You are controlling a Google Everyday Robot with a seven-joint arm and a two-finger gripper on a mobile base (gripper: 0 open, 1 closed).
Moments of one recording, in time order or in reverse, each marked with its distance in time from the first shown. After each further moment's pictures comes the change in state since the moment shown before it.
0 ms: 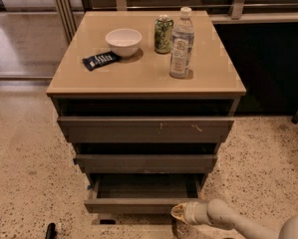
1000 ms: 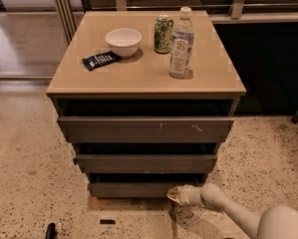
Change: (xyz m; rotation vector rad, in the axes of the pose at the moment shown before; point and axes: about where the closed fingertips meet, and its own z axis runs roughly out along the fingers) arm -0.022 -0.078 0.032 0.070 -0.039 -0.049
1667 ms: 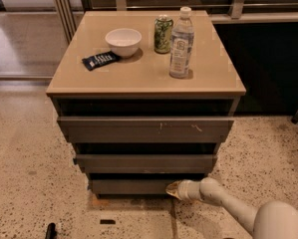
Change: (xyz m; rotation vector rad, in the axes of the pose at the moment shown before) arm -0.012 -0.028 0.003 0.021 0.002 -0.023
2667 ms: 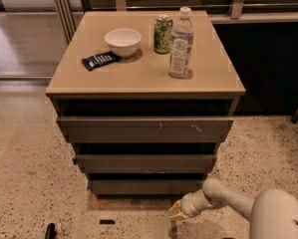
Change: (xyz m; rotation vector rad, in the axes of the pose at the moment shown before) arm -0.002 0.120 -0.048 -0.470 0.039 0.175
